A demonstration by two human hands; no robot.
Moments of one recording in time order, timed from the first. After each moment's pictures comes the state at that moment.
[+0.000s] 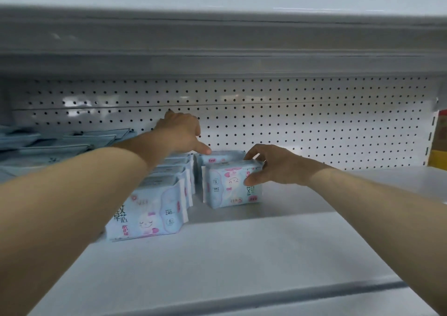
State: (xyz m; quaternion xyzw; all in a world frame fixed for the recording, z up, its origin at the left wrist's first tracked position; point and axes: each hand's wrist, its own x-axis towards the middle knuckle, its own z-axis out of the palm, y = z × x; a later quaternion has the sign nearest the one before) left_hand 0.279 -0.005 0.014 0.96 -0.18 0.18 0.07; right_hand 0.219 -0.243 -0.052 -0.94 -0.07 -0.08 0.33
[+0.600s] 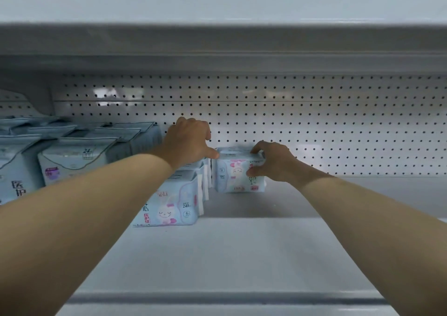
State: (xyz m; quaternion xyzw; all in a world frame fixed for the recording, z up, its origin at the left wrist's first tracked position) left_hand 0.261 0.012 -0.008 0.96 -0.16 0.22 0.10; right_hand 0.258 -0.212 -0.054 -0.96 -0.04 -0.16 0.24
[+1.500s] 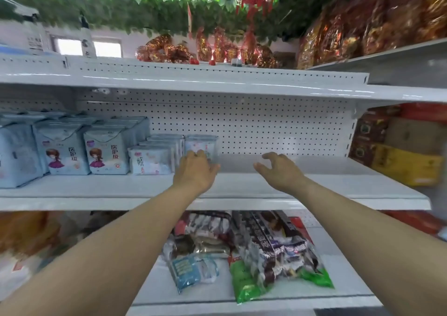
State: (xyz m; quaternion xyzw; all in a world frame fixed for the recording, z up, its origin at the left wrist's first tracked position) left_hand 0.001 -0.071 -0.052 0.96 -0.10 0.14 0.23; right_hand -0.034 -0.294 -0.047 -0.96 0.05 -0.15 0.23
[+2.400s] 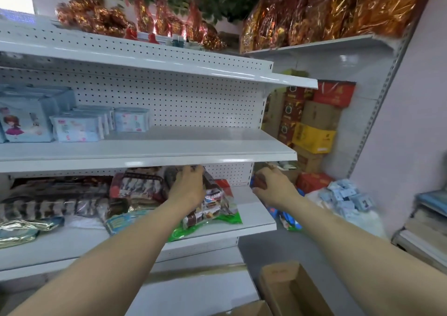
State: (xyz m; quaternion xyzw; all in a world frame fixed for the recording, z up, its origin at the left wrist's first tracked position) left_hand -0.193 -0.207 -0.119 0.94 -0.23 0.06 0.25; right_hand -0.286 -0.425 -0.099 -0.97 0.16 -0.11 0.15
